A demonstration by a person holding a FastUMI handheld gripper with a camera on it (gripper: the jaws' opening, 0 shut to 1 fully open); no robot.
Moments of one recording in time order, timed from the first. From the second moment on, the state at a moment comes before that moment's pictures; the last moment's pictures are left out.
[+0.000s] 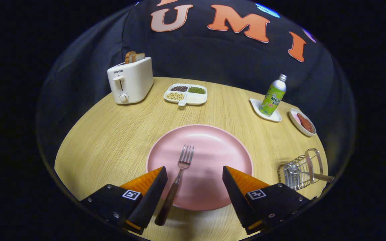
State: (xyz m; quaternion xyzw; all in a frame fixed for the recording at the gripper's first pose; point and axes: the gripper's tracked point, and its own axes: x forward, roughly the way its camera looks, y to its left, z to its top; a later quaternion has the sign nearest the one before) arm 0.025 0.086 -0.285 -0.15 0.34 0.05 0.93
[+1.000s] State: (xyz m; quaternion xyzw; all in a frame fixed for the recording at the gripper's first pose) arm 0.022 0.091 -0.304 -0.12 0.38 0.06 0.92
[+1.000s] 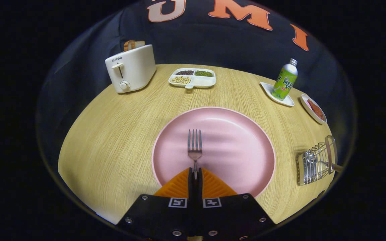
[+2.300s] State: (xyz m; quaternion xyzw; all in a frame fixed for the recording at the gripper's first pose) arm 0.002 -0.100 -0.162 -0.13 0.36 -0.04 0.92
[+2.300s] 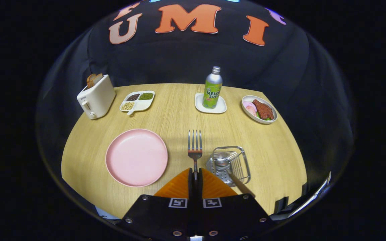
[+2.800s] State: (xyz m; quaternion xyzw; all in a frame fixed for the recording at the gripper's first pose) arm -0.006 -0.148 -0.150 -0.18 0.44 -0.03 0.88
